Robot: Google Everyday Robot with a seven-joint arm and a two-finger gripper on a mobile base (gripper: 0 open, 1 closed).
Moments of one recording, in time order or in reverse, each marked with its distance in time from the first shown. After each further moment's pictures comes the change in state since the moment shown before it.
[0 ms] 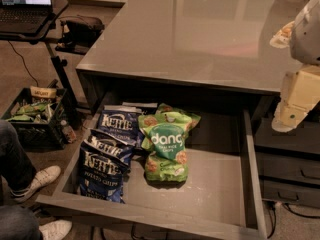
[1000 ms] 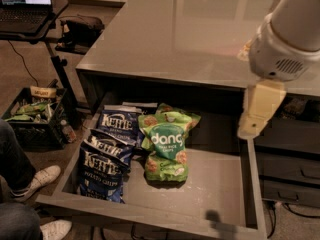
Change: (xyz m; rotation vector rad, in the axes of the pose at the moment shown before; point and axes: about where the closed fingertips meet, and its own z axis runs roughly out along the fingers) arm -0.037 0.010 0.040 -0.047 -0.011 -0.042
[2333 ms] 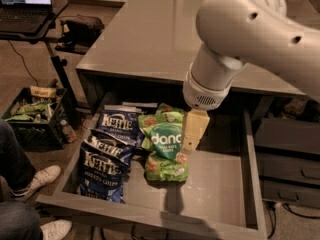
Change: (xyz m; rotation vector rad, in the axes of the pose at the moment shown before) arm -0.075 0.009 0.127 -0.100 -0.030 -0.052
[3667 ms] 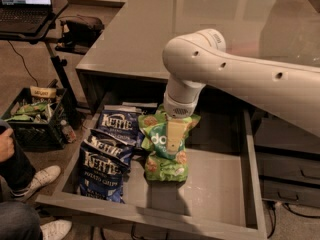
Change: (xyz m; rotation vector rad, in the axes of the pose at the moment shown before) arm -0.014 -0.046 0.112 -0.026 0.071 -0.058
